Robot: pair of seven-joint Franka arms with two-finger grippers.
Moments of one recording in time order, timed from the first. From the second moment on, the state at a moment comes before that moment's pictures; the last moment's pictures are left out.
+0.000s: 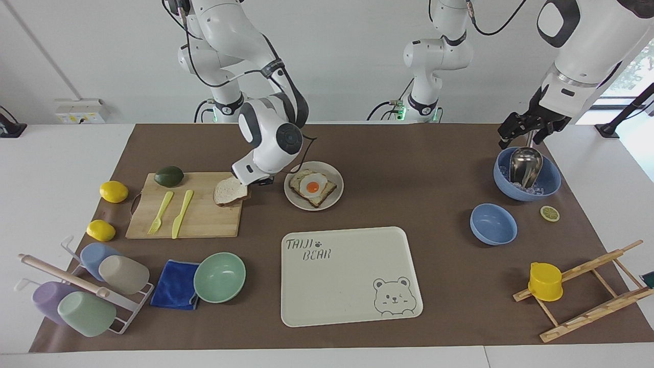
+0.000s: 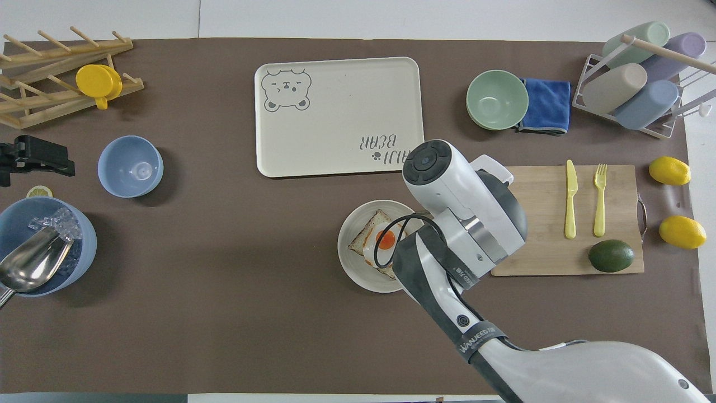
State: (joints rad) left arm -0.08 -0.02 0.06 -1.62 -0.01 1.59 -0.10; right arm 0.48 0.27 0.00 -1.84 -0.30 1.64 0.66
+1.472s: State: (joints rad) left arm -0.09 -0.02 0.05 -1.62 -0.01 1.59 -0.10; right arm 0.66 0.38 0.01 -1.67 -0.03 1.80 0.89
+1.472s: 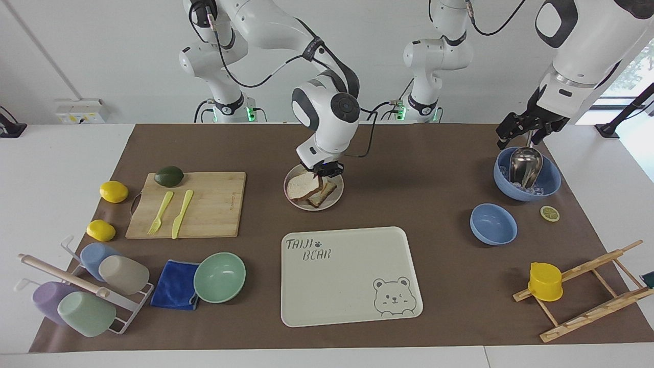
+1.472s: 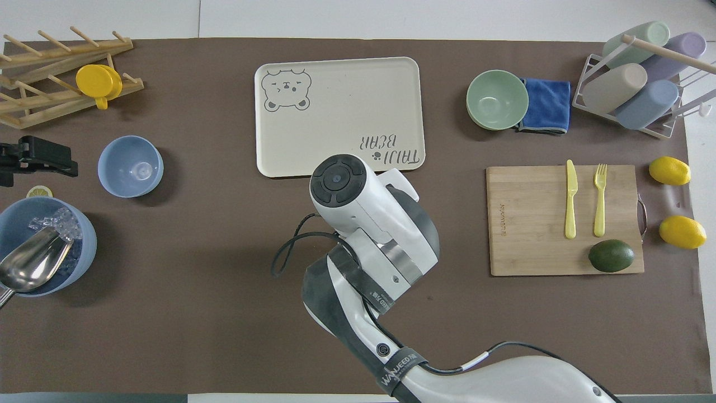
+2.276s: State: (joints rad) left arm -0.09 -0.05 0.05 -1.70 -0.01 1.59 -0.10; right arm 0.67 0.37 0.02 -1.73 -0.03 1.89 0.90
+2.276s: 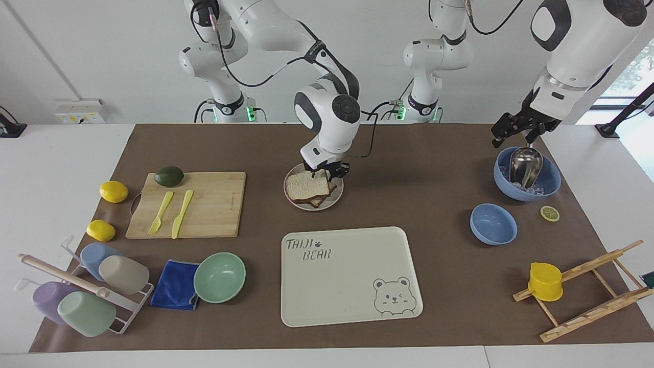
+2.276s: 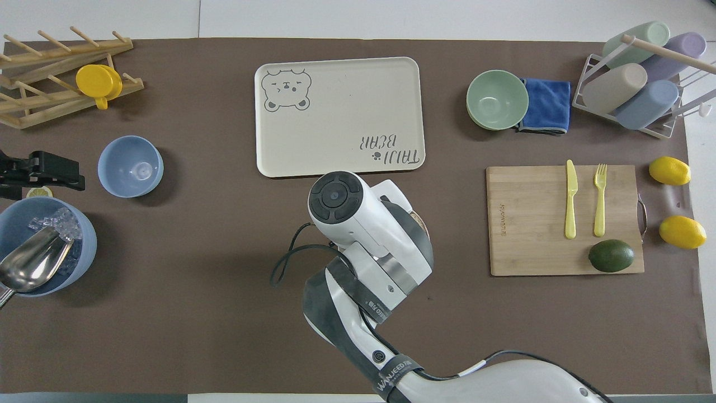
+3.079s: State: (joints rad) left arm -0.15 -0.08 0.04 -1.94 -0.14 1.85 -0.10; right arm 0.35 0.16 0.01 -1.71 0.05 1.76 0.67
